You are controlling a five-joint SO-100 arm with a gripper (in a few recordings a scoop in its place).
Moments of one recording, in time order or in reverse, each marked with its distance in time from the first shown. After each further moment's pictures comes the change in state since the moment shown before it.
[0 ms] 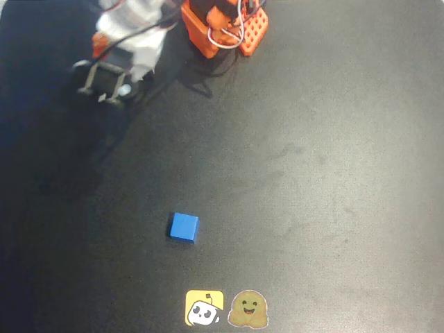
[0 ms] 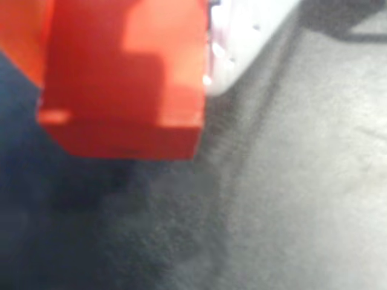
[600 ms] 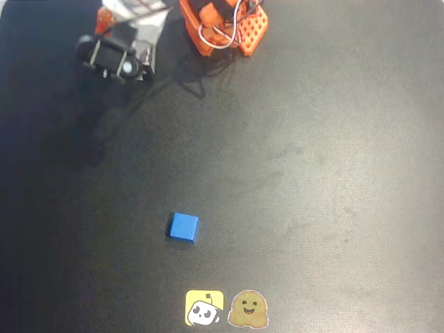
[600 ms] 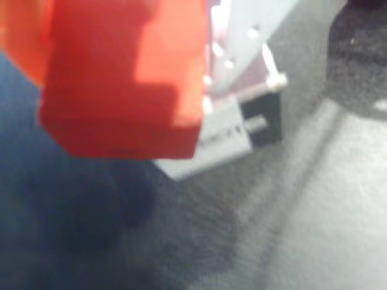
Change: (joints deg) arm 11.4 8.6 5.5 4.6 -10.6
